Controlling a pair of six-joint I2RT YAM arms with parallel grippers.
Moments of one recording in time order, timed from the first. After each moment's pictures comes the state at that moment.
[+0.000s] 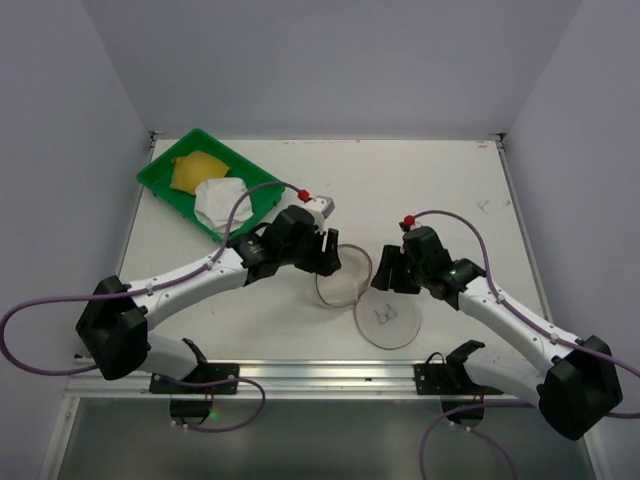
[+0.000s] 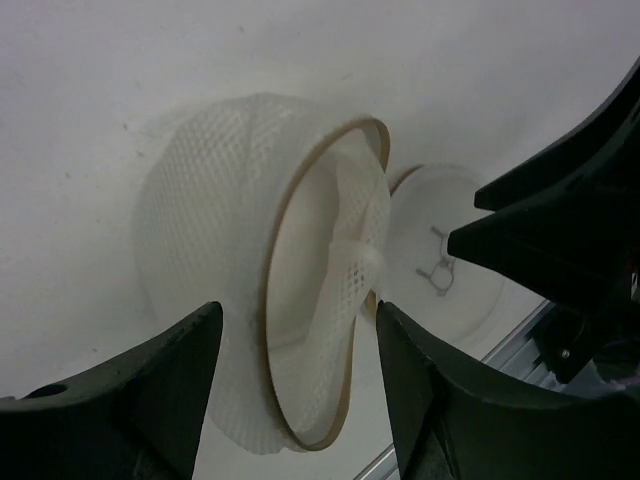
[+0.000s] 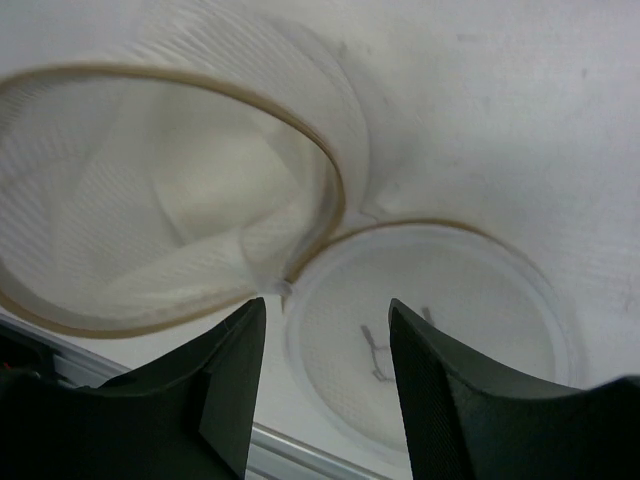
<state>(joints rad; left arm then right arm) -0.79 1.37 1.01 -0.30 0.05 -0.47 0.56 1.08 0.71 -0.49 -0.05 0.62</state>
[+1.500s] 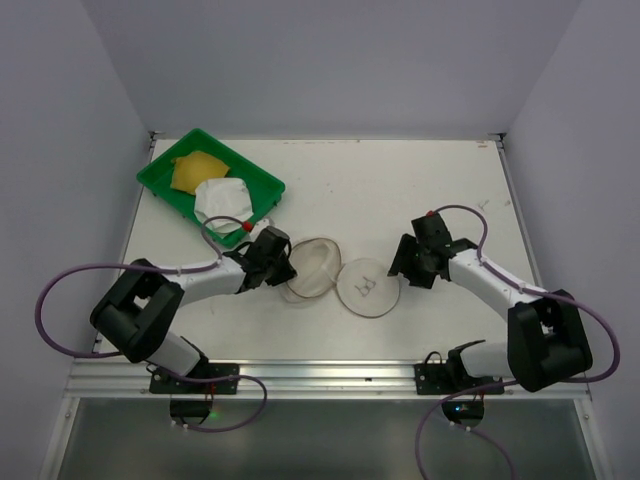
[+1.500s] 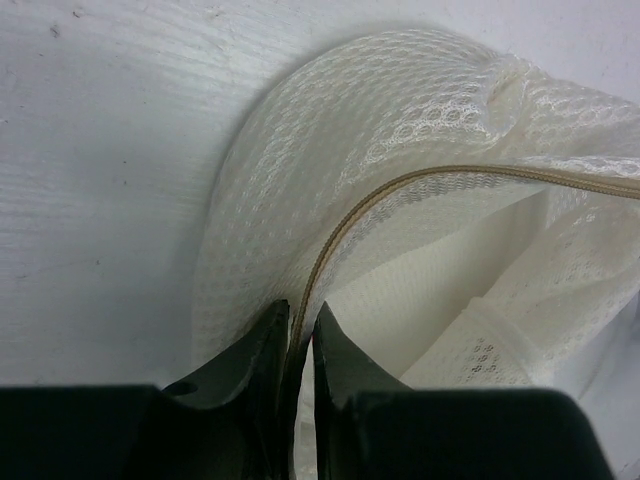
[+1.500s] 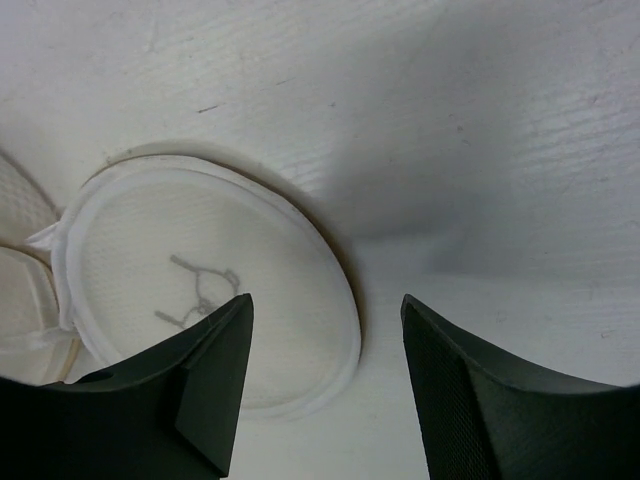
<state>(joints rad) -0.65 1.52 0.67 -0.09 -0.12 -0.98 0.33 1.33 0.72 -0.50 -0.02 0.71</state>
